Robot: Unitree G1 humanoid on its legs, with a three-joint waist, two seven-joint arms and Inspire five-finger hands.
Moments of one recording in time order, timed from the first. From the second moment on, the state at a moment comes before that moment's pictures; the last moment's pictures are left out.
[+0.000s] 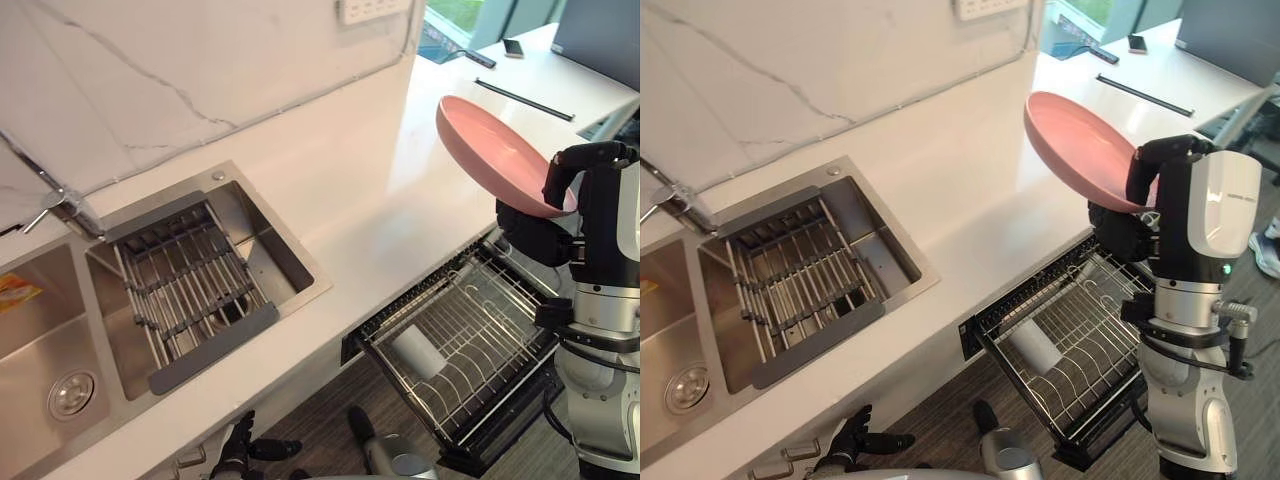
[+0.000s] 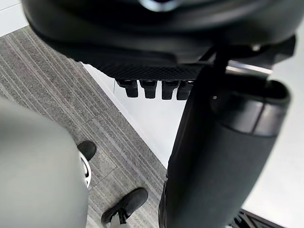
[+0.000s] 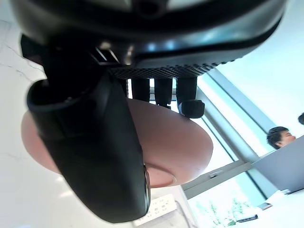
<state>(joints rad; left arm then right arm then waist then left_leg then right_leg) 0.09 0.09 -0.11 1.07 -0.06 -0.16 0.13 0.09 -0.44 -0.31 -0.46 -0.62 -0.15 -0.35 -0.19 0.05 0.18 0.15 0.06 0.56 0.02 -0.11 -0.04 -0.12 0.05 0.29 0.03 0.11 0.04</state>
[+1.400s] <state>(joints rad) 0.01 0.07 -0.14 1.00 -0.02 -0.23 0.13 -0.06 -0.50 -0.21 0.13 -0.66 -0.09 -0.34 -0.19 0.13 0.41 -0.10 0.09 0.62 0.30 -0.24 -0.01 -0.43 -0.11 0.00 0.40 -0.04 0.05</state>
